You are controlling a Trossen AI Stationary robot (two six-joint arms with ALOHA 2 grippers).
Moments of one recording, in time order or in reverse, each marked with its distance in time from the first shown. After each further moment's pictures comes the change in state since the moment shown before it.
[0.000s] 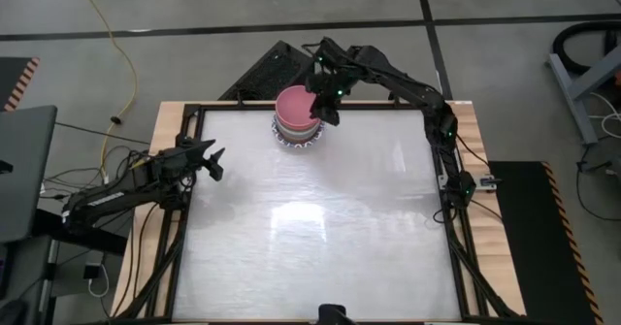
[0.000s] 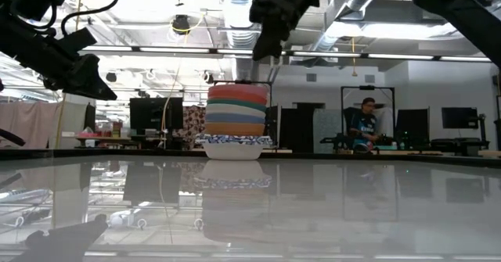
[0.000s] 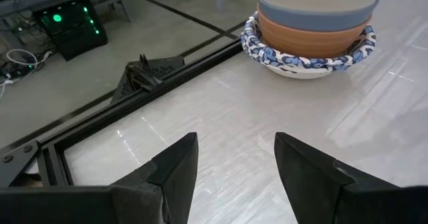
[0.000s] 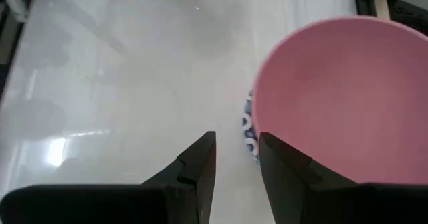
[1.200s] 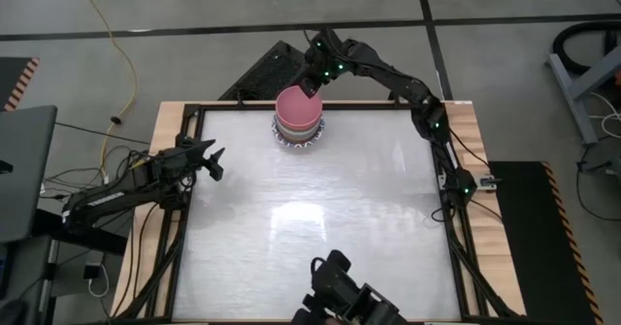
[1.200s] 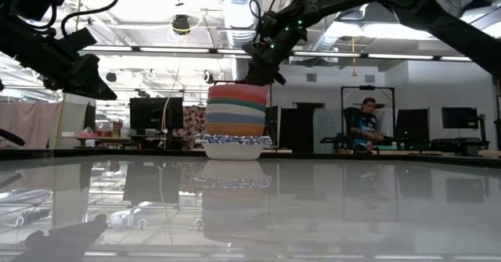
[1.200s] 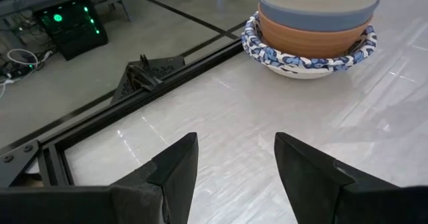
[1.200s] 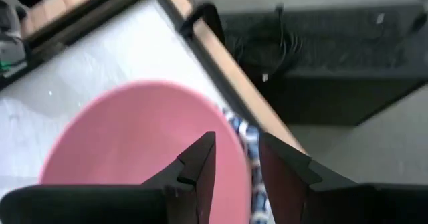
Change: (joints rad) left arm 0.000 0.000 0.000 0.000 -0.002 0.000; right arm -0.126 0.149 0.000 0.371 0.231 0.448
